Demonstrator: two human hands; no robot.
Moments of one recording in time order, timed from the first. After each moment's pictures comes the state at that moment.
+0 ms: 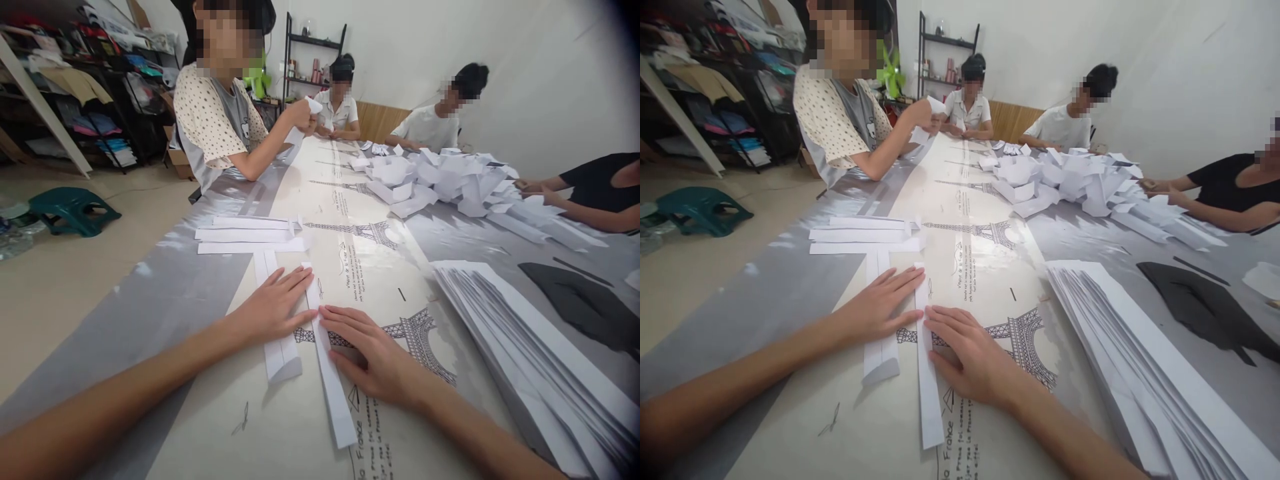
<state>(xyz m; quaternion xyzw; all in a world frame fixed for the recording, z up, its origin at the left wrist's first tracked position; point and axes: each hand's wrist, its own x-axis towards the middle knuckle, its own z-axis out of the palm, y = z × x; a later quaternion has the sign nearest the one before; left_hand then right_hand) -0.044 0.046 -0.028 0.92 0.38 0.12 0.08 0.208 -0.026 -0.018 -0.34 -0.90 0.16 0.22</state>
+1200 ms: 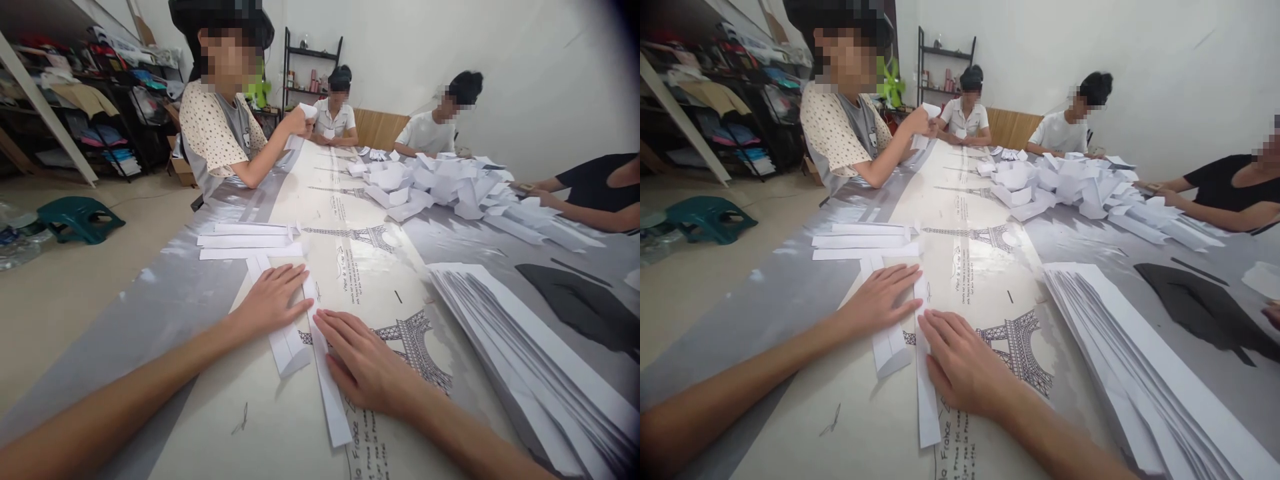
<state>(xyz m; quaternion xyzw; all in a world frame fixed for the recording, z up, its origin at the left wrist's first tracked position) -0.040 0.057 -0.031 0.88 0.45 0.15 0.04 0.196 -0.036 -0.010 -0.34 -0.92 0.08 0.19</state>
